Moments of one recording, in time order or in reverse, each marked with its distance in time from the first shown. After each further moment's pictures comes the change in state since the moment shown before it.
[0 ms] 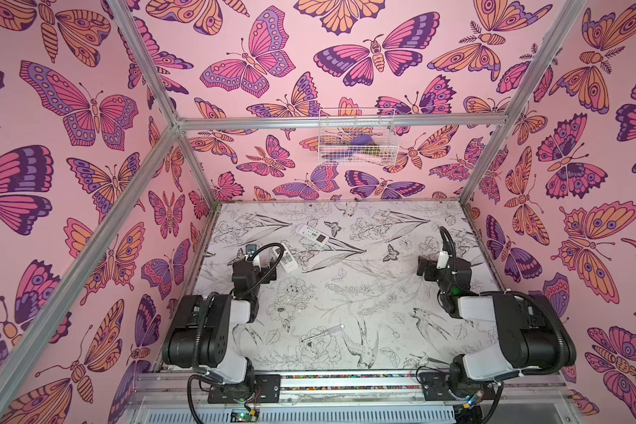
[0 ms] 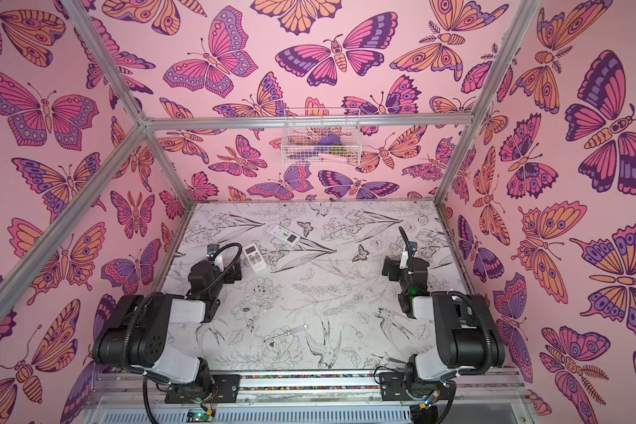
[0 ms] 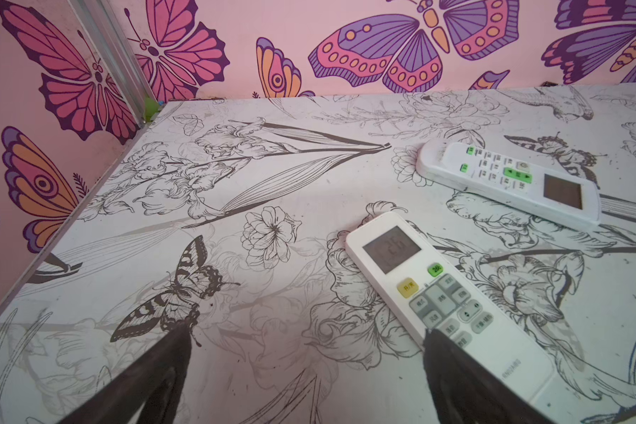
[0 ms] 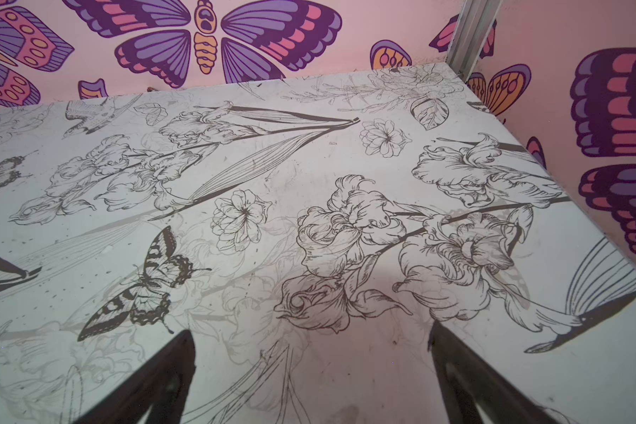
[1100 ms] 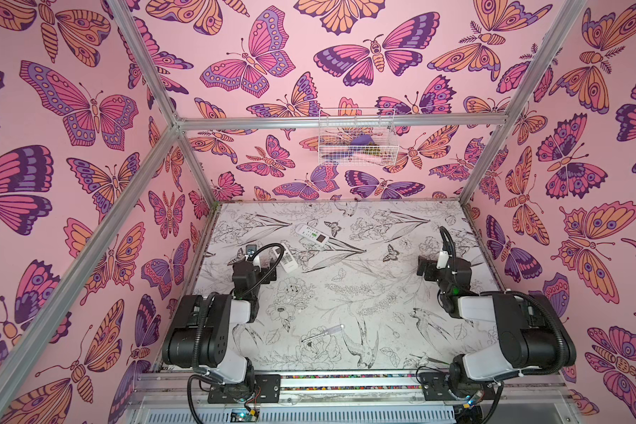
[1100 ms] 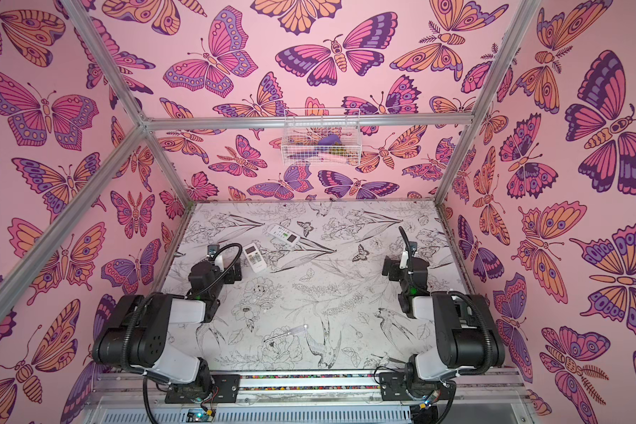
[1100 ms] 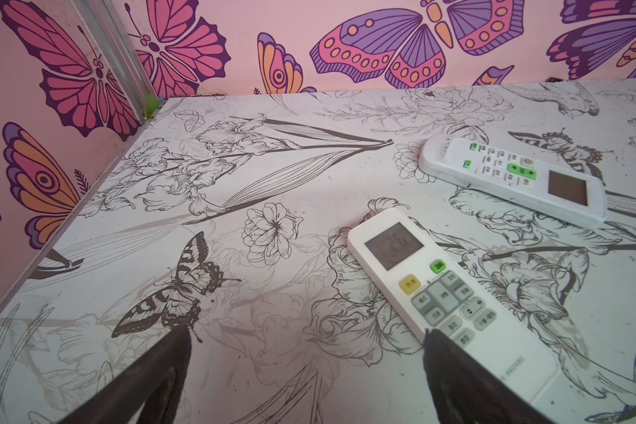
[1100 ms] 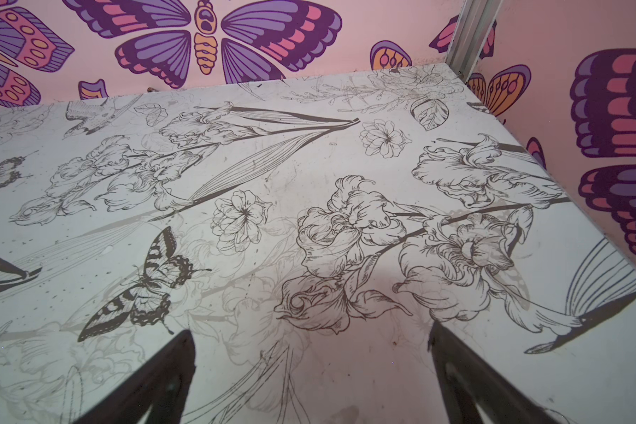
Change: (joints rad) left arm -0.003 0.000 0.000 -0.006 -0.015 0.000; right arm 0.000 0.000 0.001 0.000 0.000 0.000
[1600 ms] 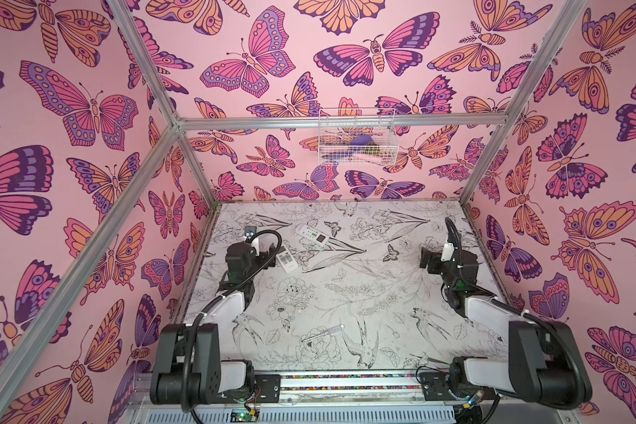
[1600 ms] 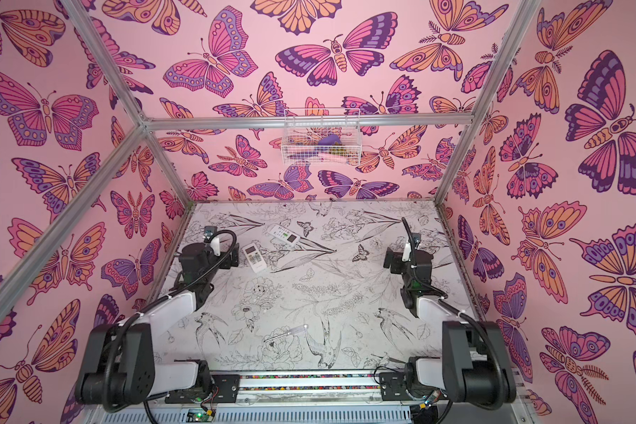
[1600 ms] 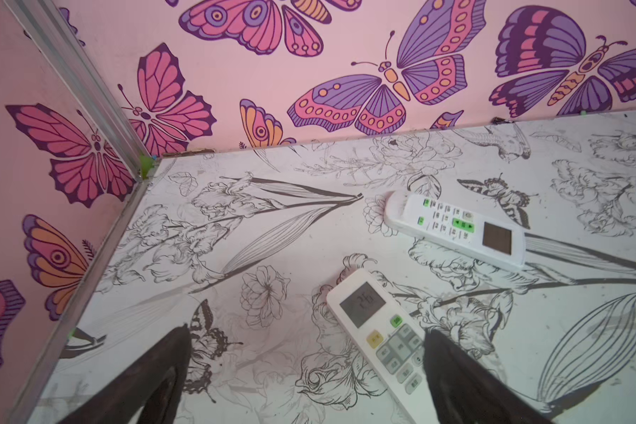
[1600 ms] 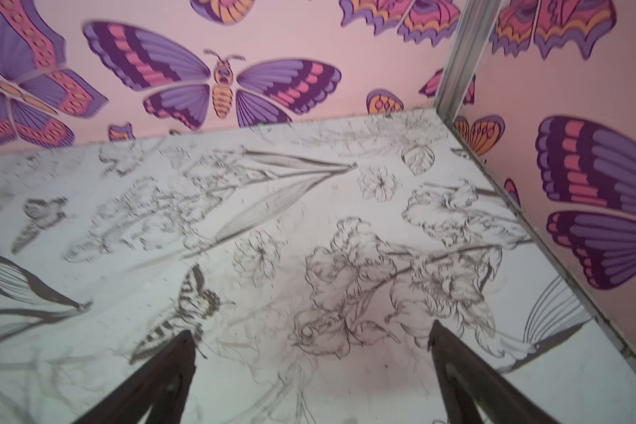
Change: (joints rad) left arm -0.002 -0.251 0.291 -0.524 0.060 0.056; right arm 0.026 -0.236 0.125 -0.282 0.015 0.035
